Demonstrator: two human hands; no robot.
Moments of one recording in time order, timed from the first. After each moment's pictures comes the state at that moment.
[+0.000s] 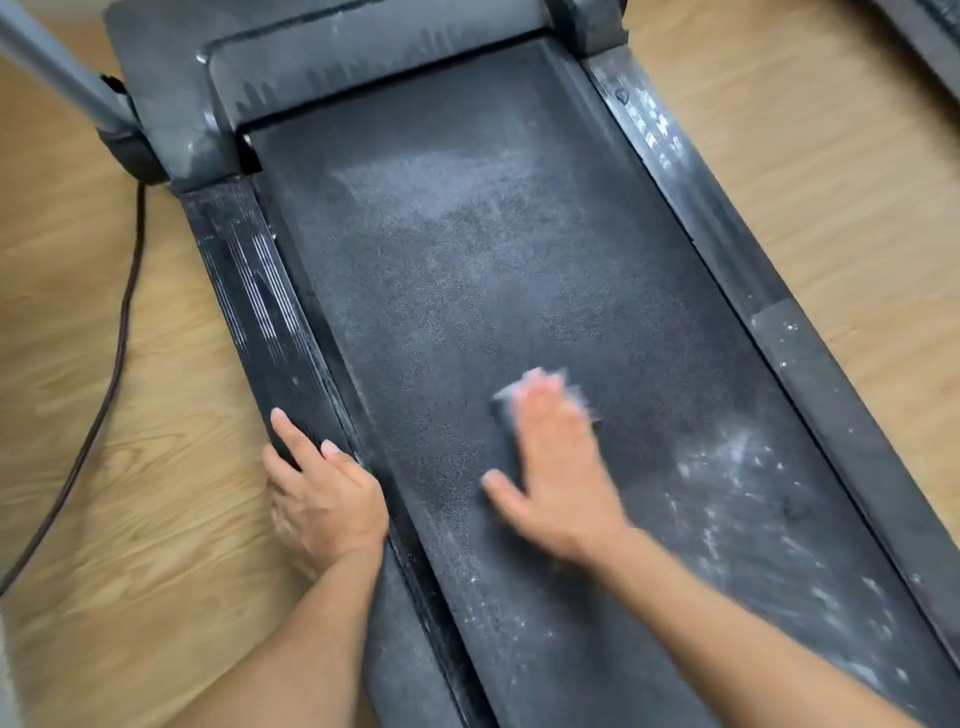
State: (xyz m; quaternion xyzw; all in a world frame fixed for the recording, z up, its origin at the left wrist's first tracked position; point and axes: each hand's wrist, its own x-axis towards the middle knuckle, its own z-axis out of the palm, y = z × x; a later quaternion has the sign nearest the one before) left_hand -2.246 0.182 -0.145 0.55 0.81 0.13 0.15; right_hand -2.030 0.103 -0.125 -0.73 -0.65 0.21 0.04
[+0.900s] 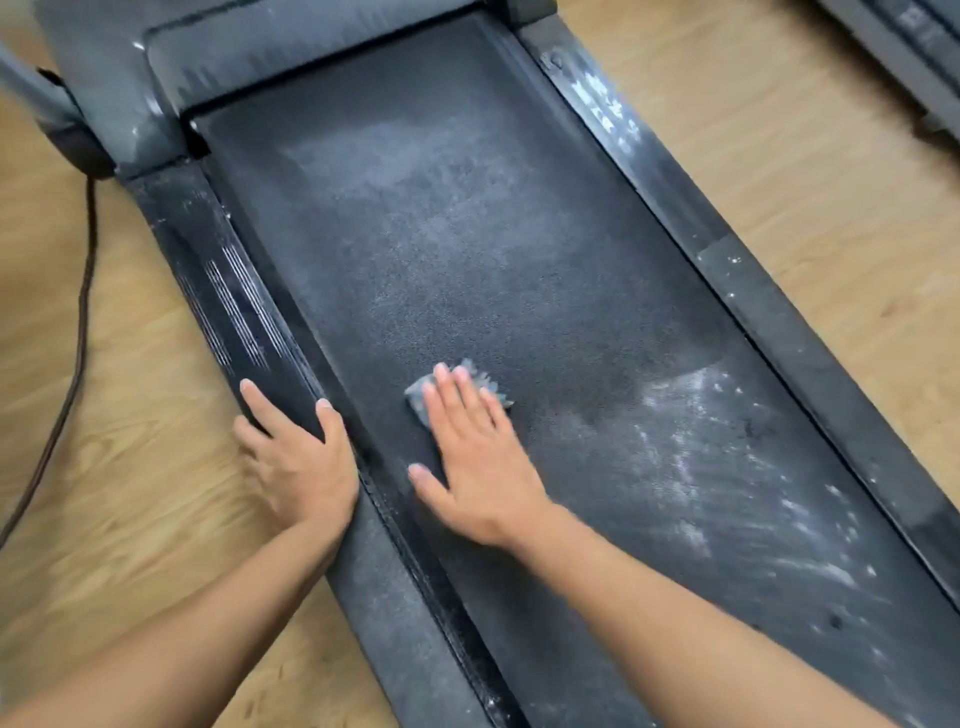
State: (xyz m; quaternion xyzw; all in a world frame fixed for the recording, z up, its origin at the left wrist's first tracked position) left_hand -2.259 0.183 -0.157 0.57 0.79 0.15 0.17; right_hand -2.096 0.080 -0.135 -0.72 -0.65 0.22 0.08
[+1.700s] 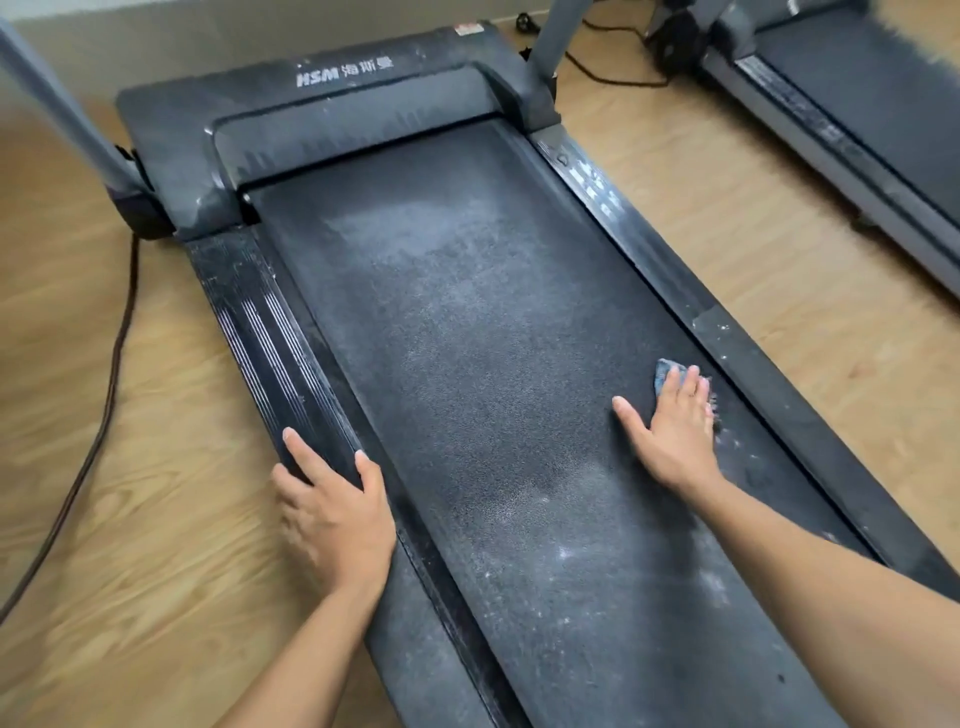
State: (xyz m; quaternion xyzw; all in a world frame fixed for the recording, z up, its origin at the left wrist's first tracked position) left_hand -2.265 0.177 -0.156 0.59 0.76 0.17 0.20; right_hand -1.915 0.064 -0.141 -0.92 -0.33 0.19 0.07
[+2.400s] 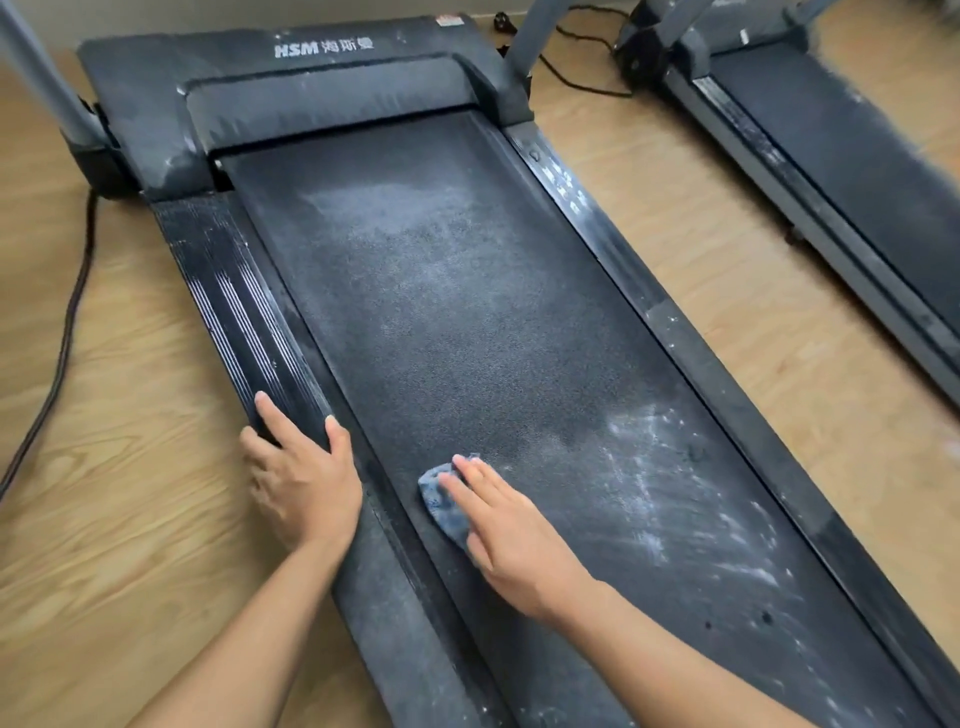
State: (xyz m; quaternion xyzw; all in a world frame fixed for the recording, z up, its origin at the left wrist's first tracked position) left_hand -2.269 0.182 -0.164 0.59 0.76 0.20 0.19; right_hand -2.105 0.018 -0.104 -0.71 -0.64 0.29 0.06
